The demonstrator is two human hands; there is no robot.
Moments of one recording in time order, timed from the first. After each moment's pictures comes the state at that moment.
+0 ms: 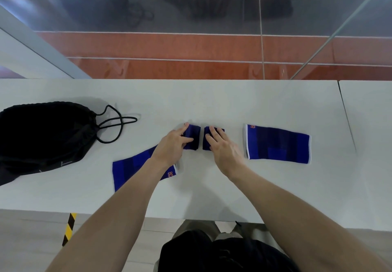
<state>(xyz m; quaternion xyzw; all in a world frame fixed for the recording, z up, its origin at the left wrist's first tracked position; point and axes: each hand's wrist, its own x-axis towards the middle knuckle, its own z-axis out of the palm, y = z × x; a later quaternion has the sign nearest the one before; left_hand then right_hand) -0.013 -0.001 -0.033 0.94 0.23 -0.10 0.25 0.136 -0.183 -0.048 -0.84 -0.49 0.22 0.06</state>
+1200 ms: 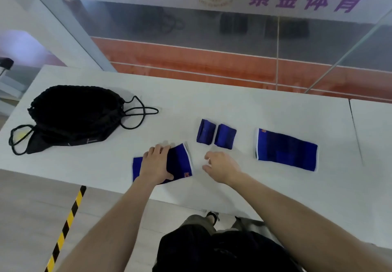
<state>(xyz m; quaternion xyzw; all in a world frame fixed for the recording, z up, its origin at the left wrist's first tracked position) -0.136 -0.026 -0.029 0.87 0.42 -0.22 0.14 0.076 -0.186 -0.004 -0.80 -0.45 0.39 0.04</state>
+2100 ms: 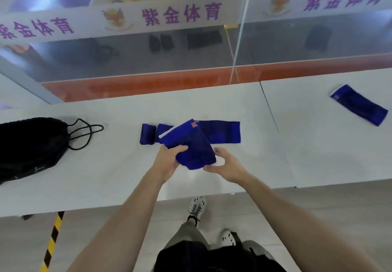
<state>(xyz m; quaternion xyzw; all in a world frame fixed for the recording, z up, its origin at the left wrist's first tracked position) 0.030 -0.215 0.068 0.49 0.37 0.08 0.78 0.164 -0.413 0.036 -0.79 -0.15 0.46 0.38</state>
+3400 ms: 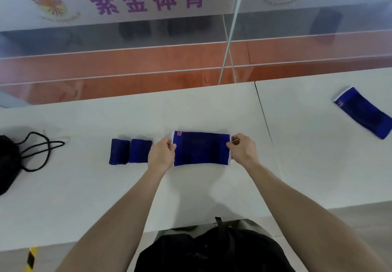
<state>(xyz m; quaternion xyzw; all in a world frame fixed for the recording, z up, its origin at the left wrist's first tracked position) 0.150 -0.165 -0.047 0.81 0.48 -0.08 0.33 0.334 -0.396 -0.032 -0.90 -0.03 0.31 0.32</state>
